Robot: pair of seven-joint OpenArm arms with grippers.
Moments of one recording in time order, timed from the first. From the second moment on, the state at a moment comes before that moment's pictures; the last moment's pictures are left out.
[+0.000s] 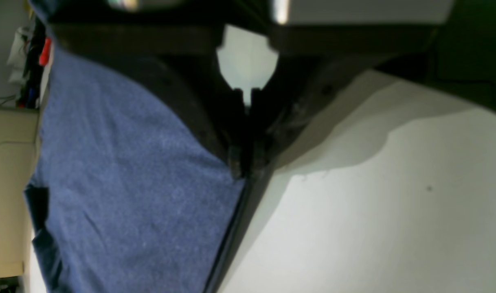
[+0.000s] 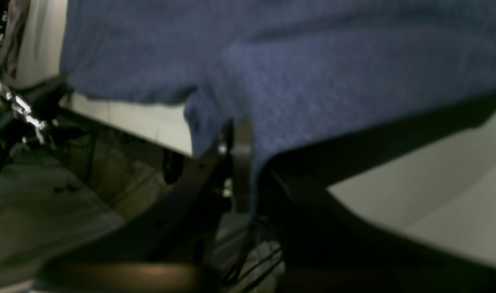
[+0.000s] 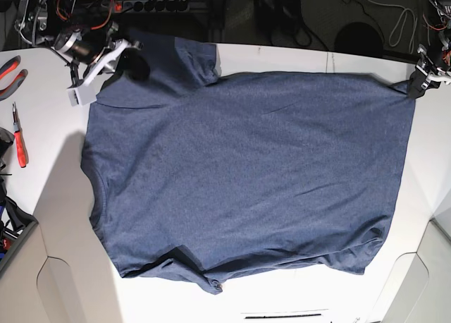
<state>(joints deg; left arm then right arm) 11.5 -23.7 -46.5 48.7 -55.2 -39.2 45.0 -26.2 2.6 19.9 103.8 45.7 30.2 -65.6</state>
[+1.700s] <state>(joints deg) -2.0 -28.6 -34.6 48.4 -44.1 -38.7 39.0 -1.4 1.8 8.9 86.8 29.5 30.6 -57.4</state>
